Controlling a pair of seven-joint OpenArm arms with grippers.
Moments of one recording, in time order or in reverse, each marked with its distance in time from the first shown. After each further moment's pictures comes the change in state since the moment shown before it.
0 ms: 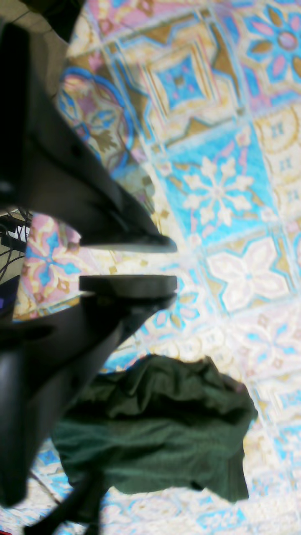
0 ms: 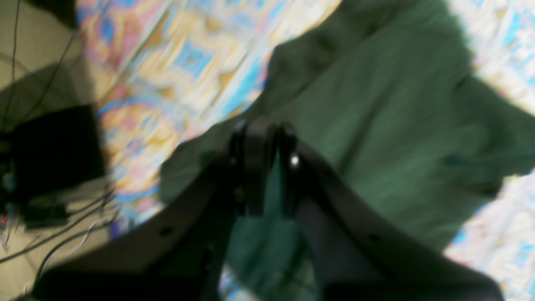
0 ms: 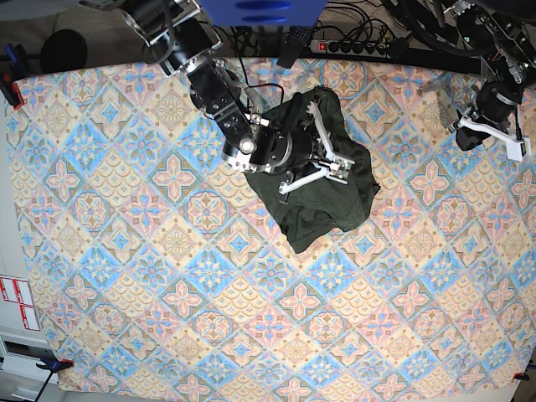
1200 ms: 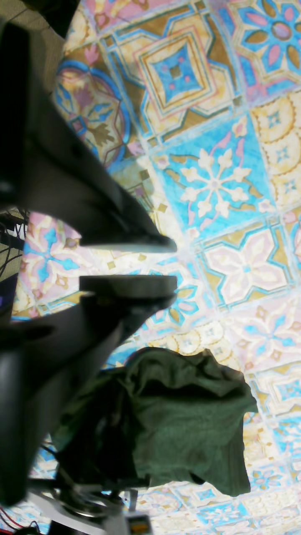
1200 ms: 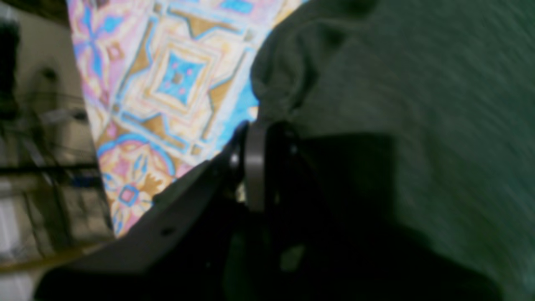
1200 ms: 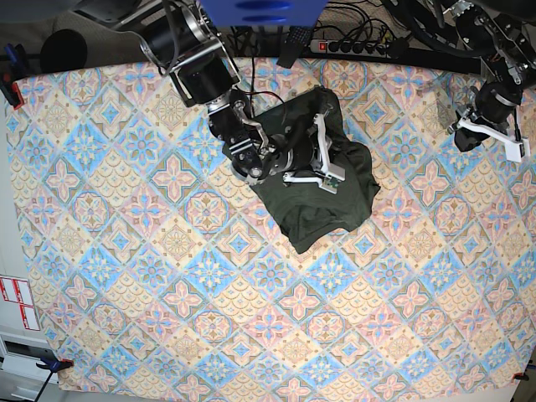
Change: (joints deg) left arm -0.3 0.1 0.2 0.0 -0.2 0.0 0.2; right arm 9.4 -5.1 9.6 -36.2 2.9 2.1 14.8
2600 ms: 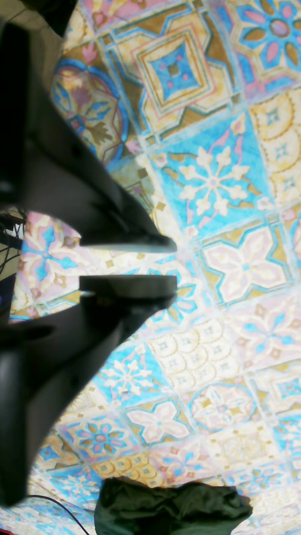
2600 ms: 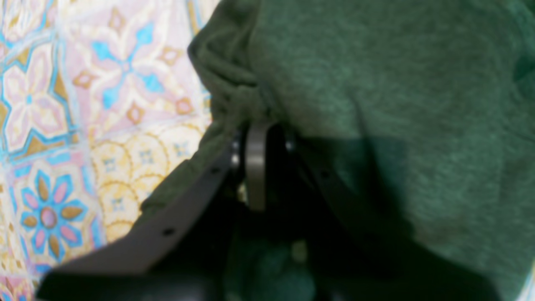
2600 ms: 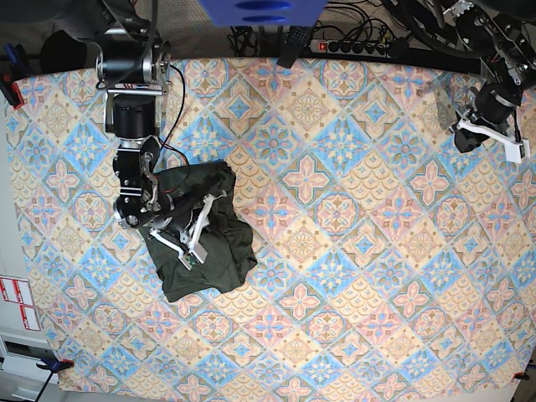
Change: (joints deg) left arm -0.1 0.0 0.1 0.0 0.0 0.0 0.0; right arm 7.3 11.2 28.9 5.3 -3.1 -1.9 -5.4
